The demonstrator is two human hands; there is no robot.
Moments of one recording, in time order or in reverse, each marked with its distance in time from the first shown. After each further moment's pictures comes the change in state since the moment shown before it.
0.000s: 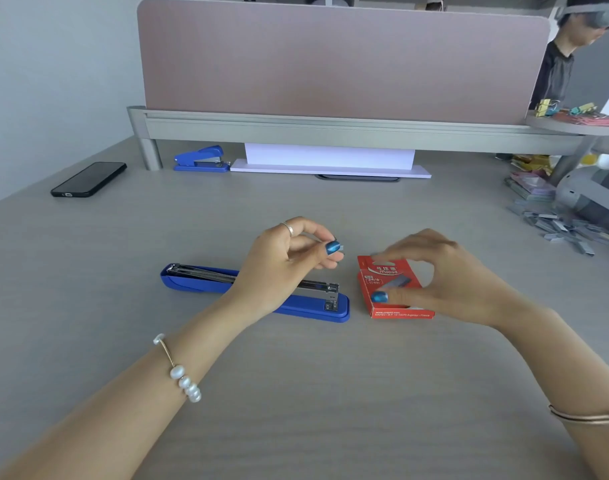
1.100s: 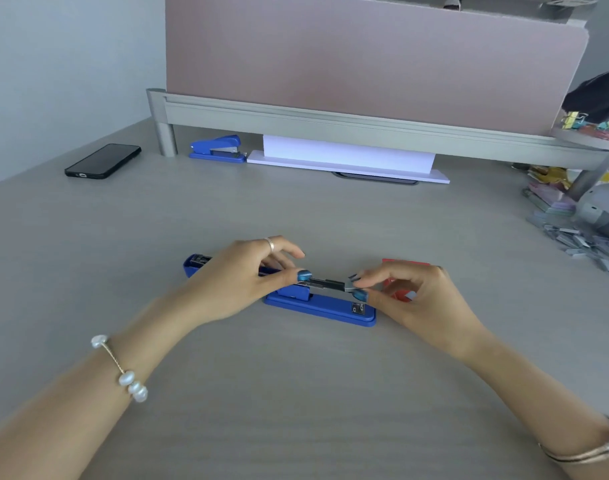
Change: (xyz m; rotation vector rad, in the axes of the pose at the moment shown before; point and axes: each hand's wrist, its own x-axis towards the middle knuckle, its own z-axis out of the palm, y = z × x) left_hand -0.018 -0.028 -0.071 0.505 -0.159 -0.091; right_hand 0.011 -0.042 0.053 0.399 0.197 0.023
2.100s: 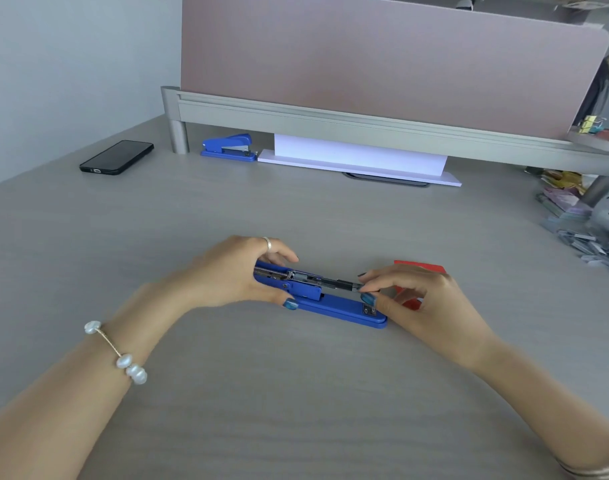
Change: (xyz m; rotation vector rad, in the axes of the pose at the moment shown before) left_hand 0.000 -0.012 -0.022 0.143 -0.120 -0.050; right_hand 0.000 0.001 0.004 -0.096 -0.063 -0.084
